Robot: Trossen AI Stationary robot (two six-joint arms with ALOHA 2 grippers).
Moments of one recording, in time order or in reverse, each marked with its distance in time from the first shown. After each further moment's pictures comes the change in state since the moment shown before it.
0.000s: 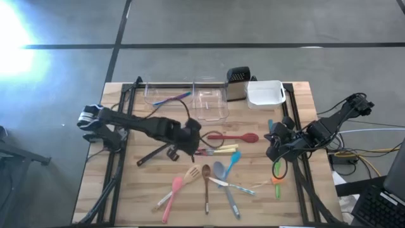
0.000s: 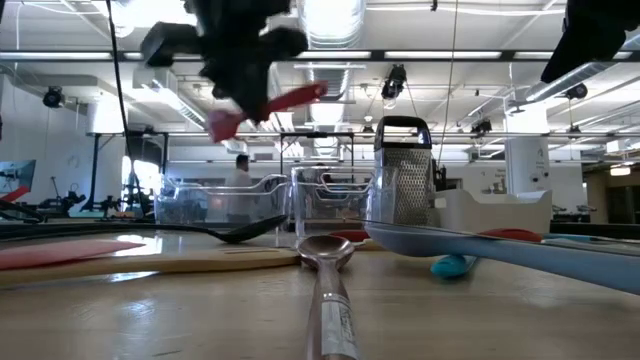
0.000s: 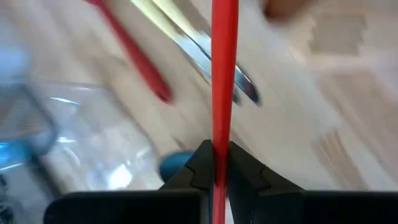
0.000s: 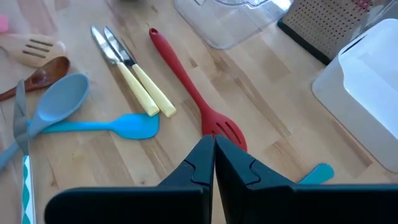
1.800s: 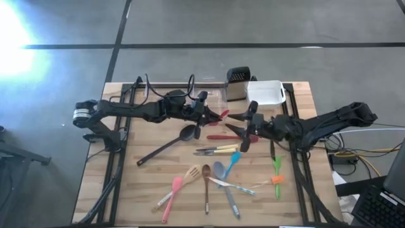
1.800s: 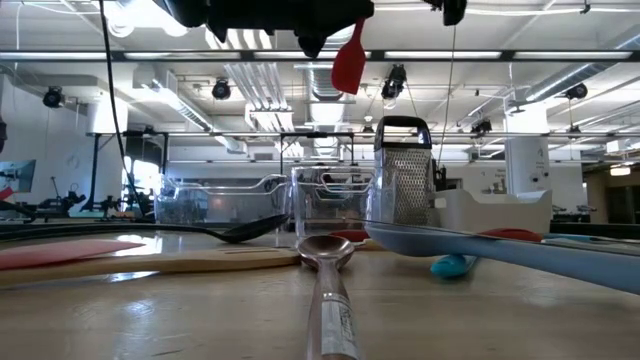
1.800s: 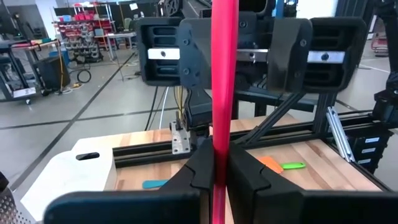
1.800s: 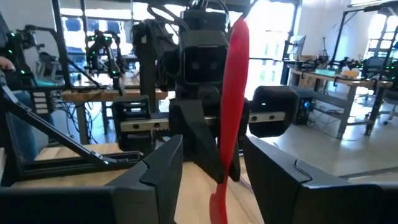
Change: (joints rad) left arm 0.292 -0.081 -0.274 1.262 0.509 -0.509; right arm -0.379 0.175 -0.190 1.638 -0.193 -1.051
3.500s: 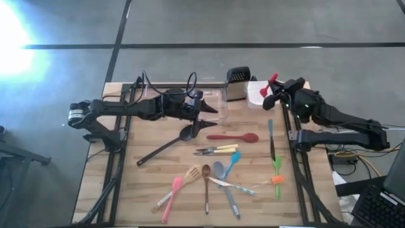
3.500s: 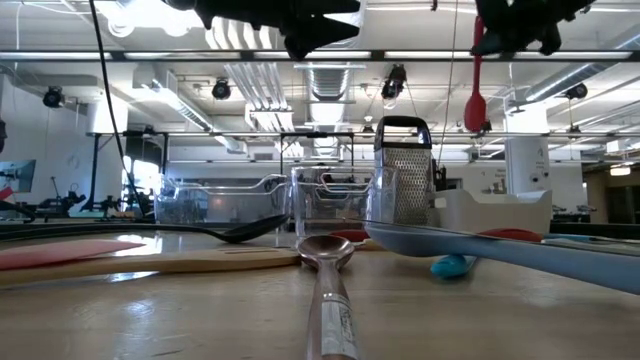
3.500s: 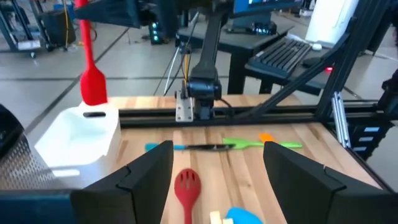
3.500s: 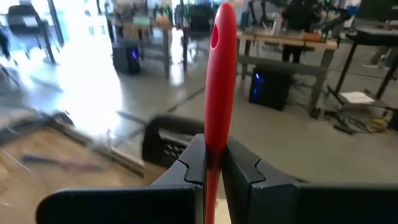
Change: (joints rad) left arm 0.002 -0.062 0.033 -0.243 -0.059 -0.062; right arm -0.477 -0.450 -0.001 -0.714 0.271 0.148
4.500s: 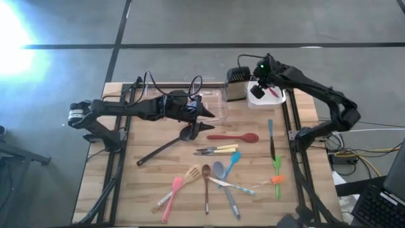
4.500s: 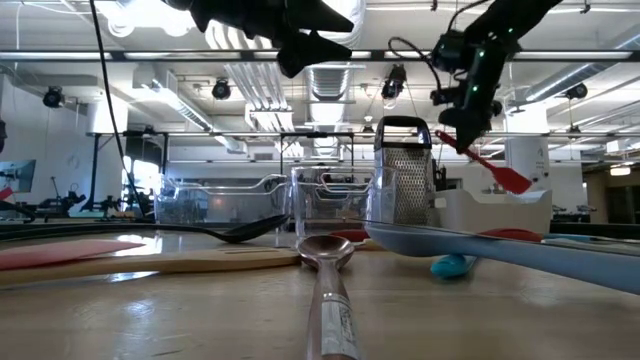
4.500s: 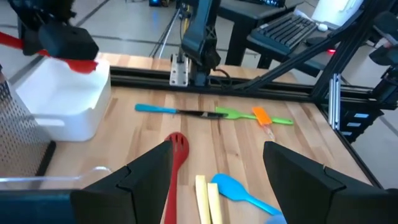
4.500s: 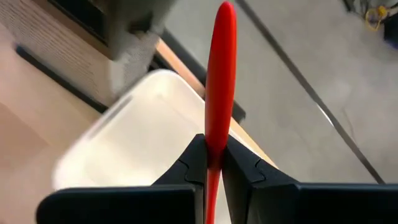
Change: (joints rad) left arm -0.004 0.001 -0.001 -0.130 0.000 -0.090; right arm -0.543 0.736 0.420 -0.514 -0.397 -0.321
